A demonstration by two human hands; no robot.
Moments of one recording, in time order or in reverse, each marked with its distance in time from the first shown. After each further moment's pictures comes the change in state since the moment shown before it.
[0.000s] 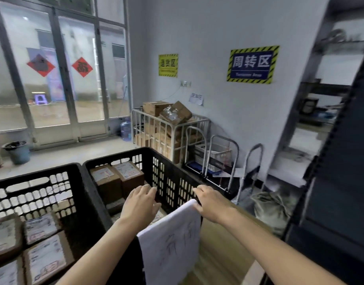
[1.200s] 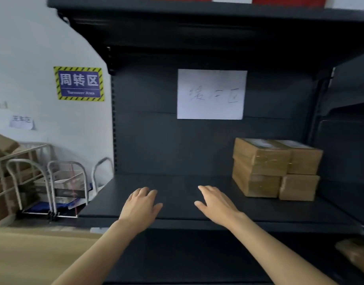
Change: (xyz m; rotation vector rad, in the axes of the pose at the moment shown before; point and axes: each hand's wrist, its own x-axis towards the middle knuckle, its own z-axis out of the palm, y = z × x) left_hand -0.098 0.497 -0.021 -0.290 -0.026 0.746; right_hand -0.472 0.266 -0.127 0.006 0.261 0.842
